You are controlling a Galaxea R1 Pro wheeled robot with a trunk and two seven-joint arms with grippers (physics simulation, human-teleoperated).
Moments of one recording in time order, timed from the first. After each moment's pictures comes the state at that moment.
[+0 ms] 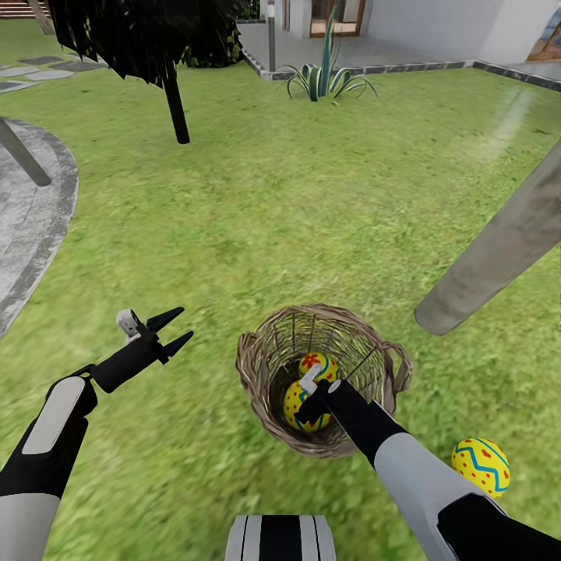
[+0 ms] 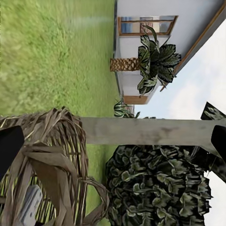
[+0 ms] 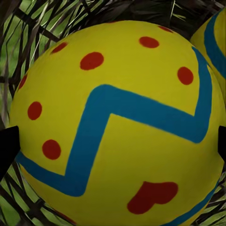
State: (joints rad) left arm -0.58 0.23 0.15 -1.24 1.42 0.92 -0.36; right arm -0.85 0.12 0.34 -0.54 0.48 0.43 0.43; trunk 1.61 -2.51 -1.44
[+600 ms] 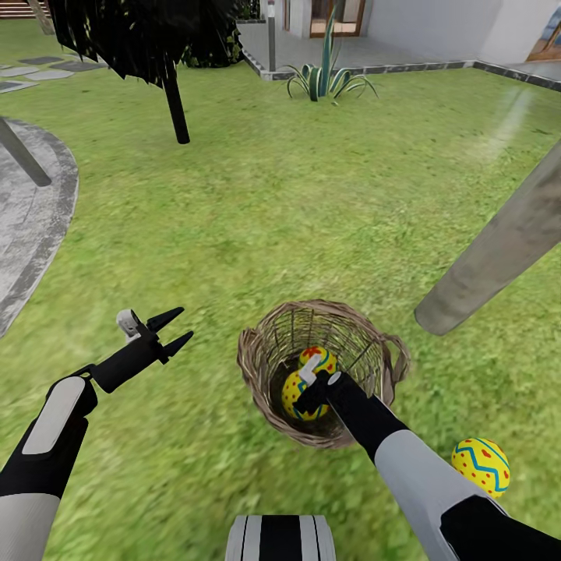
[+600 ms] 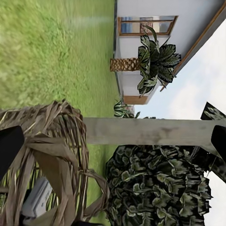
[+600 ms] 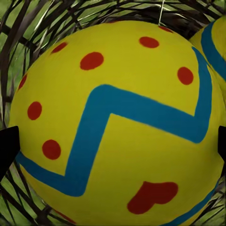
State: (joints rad) left arm -0.58 0.23 0.15 -1.24 1.42 0.92 -0.36; right arm -0.85 0.11 0.34 -0.62 0.48 0.46 0.43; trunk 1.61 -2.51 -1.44
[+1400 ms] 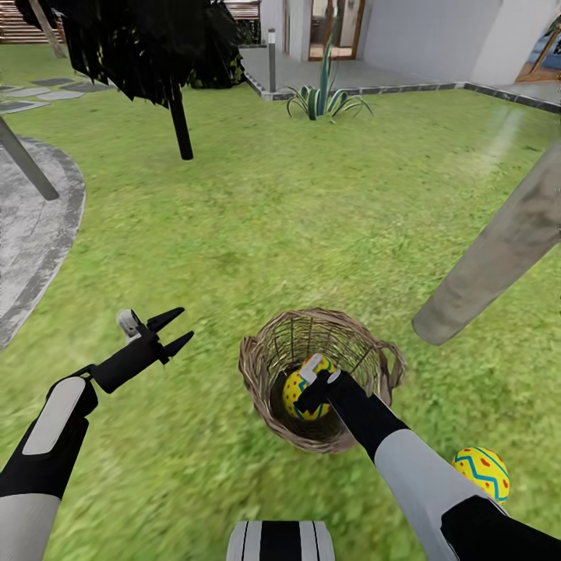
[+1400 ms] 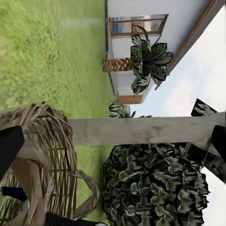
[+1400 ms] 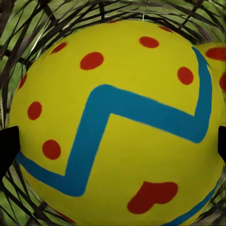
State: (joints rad) left arm -0.58 0.22 0.15 -1.25 1.42 0.92 -0.36; right arm -0.85 0.11 0.34 -0.63 0.48 0.49 0.43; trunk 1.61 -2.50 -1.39
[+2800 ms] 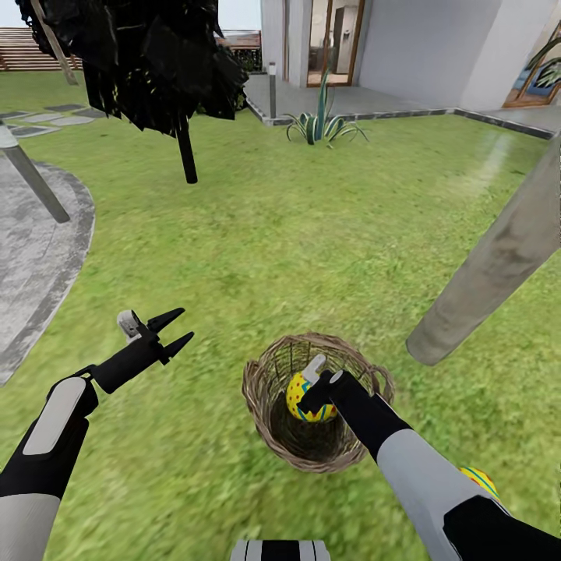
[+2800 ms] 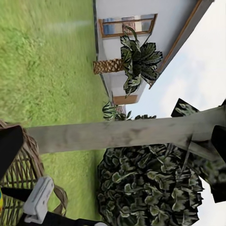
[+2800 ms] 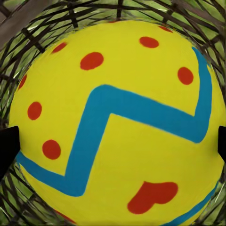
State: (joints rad) left arm -0.58 0.22 0.15 -1.24 1.42 0.92 -0.36; right arm -0.85 0.10 0.34 -0.63 0.48 0.51 0.44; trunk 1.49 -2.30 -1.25
